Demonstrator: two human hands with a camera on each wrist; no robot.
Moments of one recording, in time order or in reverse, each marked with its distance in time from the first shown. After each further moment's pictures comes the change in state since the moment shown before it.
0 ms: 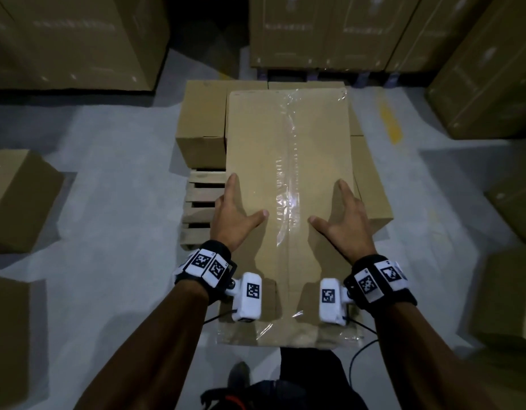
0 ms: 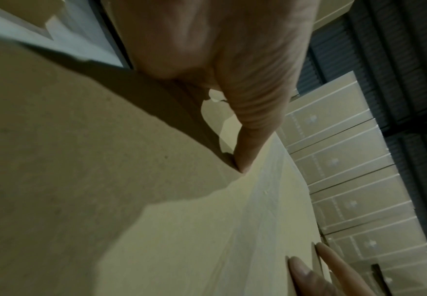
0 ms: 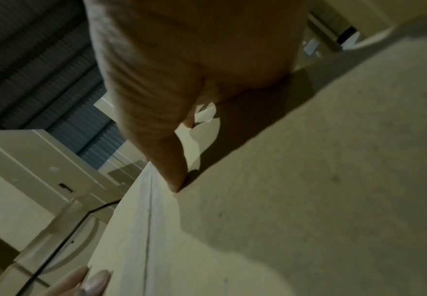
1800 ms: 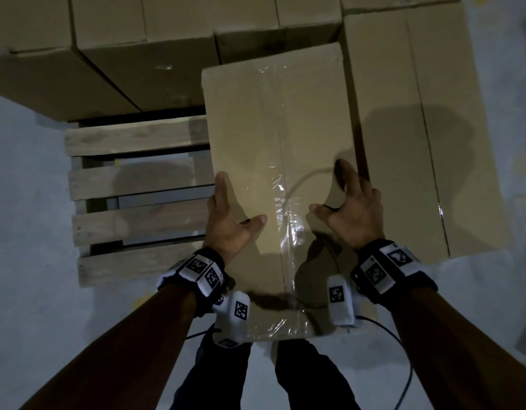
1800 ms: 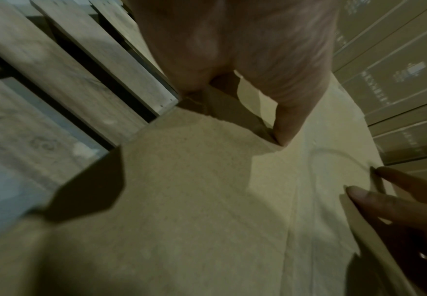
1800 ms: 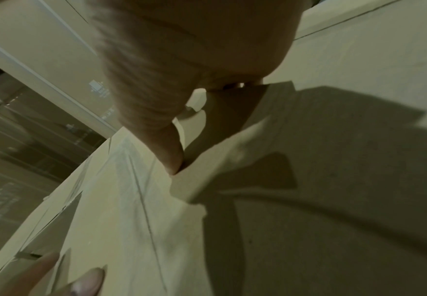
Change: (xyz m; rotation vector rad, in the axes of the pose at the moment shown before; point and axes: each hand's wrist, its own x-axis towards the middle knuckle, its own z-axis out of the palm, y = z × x) left_hand 0.437 -0.229 0.325 0.139 -0.272 -0.304; right_hand 0.484 0.292 0.209 -0.367 -0.163 0.219
